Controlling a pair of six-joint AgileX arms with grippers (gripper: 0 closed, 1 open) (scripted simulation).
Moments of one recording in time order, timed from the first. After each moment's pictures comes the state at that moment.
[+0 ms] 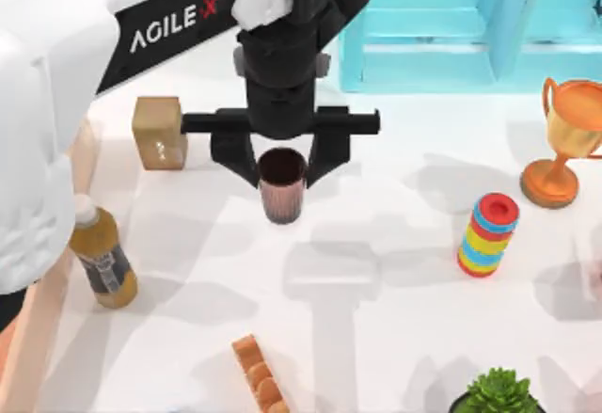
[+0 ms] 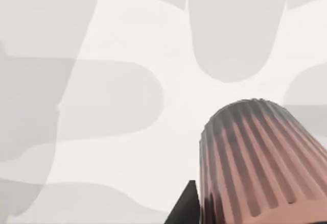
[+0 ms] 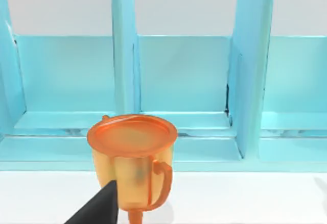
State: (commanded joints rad) left arm -0.63 2.25 1.99 -1.31 0.00 -0.60; right arm 0.00 0.00 0.00 0.00 0.00 0.00
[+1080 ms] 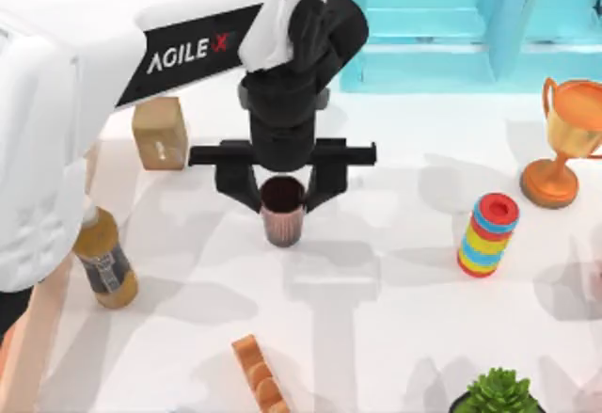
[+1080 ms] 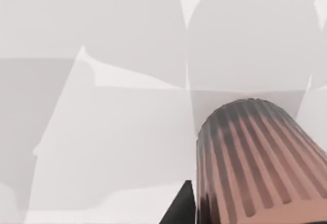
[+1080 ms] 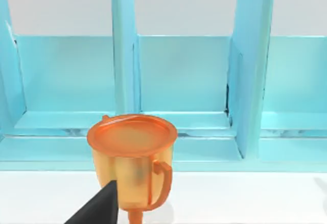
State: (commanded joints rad) left arm -0.63 2.27 1.84 -1.14 0.00 -0.60; right arm 0.00 0.00 0.00 0.00 0.00 0.00
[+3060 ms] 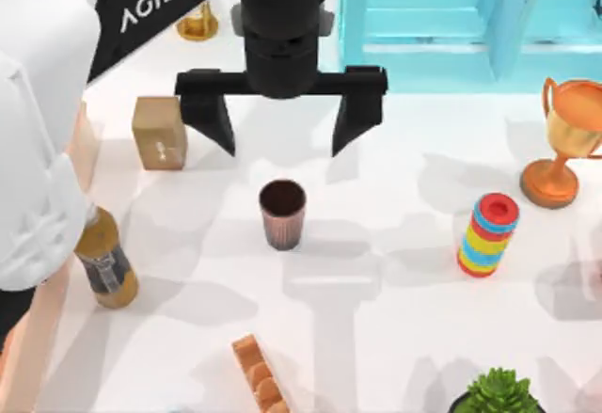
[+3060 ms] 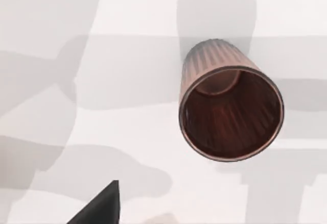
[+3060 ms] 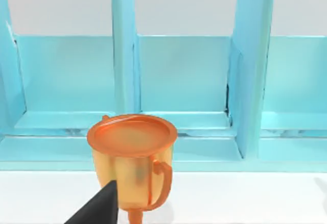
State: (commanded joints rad) left arm -0.63 2.27 2.21 -1.51 0.00 -0.61; right arm 0.00 0.00 0.00 0.00 0.00 0.00
